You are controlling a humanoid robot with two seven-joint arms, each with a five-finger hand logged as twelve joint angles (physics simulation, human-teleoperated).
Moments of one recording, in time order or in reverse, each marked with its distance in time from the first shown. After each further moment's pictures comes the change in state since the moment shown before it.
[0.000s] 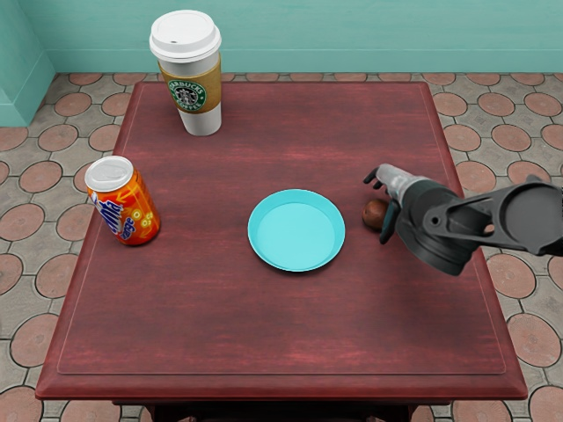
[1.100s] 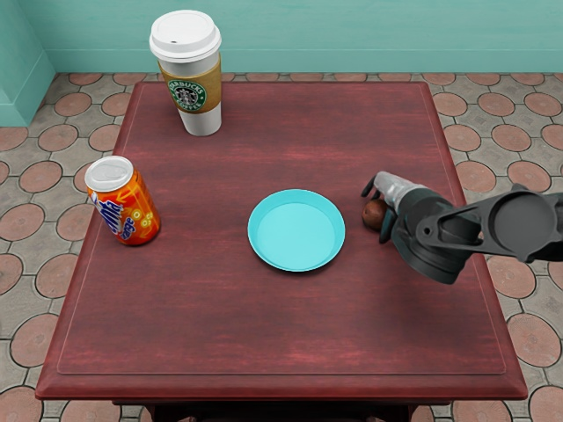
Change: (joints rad) left arm 0.000 0.000 0.000 0.000 0.000 0.000 0.000; right arm -0.004 0.039 -0.045 -0.015 0.001 -0.018 0.000
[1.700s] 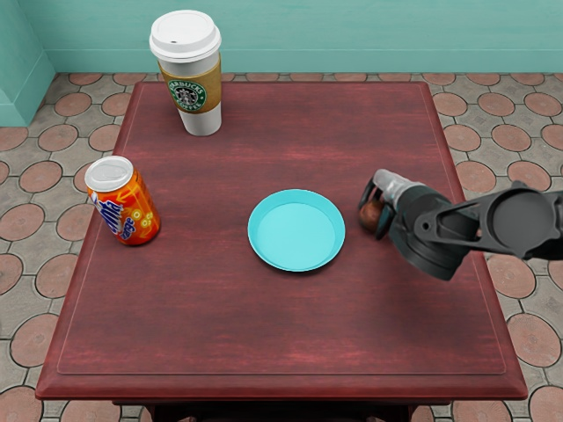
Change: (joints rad) left arm 0.000 0.000 0.000 0.000 0.000 0.000 0.000; right arm -0.009 -0.002 0.027 -0.018 0.015 0.006 0.001
